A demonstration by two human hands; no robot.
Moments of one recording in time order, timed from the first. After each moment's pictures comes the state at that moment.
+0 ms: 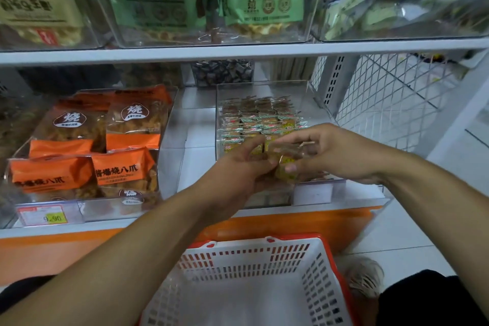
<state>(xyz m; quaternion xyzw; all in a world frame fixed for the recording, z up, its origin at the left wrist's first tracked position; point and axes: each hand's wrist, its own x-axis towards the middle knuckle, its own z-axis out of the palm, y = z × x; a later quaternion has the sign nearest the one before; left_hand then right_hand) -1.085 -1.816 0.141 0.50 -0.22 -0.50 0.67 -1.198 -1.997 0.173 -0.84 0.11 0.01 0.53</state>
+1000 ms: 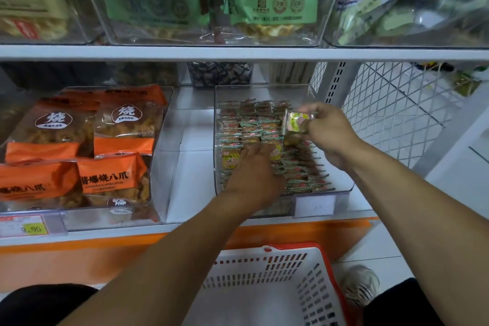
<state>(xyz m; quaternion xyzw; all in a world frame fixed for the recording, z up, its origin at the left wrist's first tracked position) -1.066 -1.877 0.090 0.83 -0.42 -0.13 0.34 -1.130 -2.029 0.148 -0.74 0.34 -0.25 0.52</state>
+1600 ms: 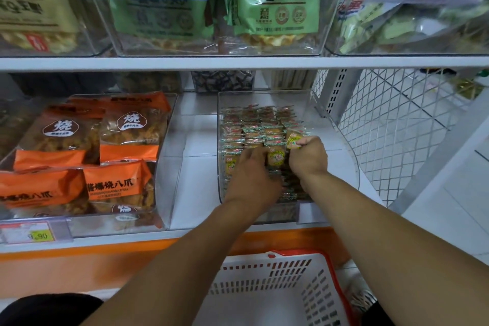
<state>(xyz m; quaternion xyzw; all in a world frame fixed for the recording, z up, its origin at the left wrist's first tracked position) -1.063 -1.875 0.086 0.83 -0.35 -0.11 0.42 -1.099 -2.015 0.078 -0.71 0.50 -0.29 0.40</state>
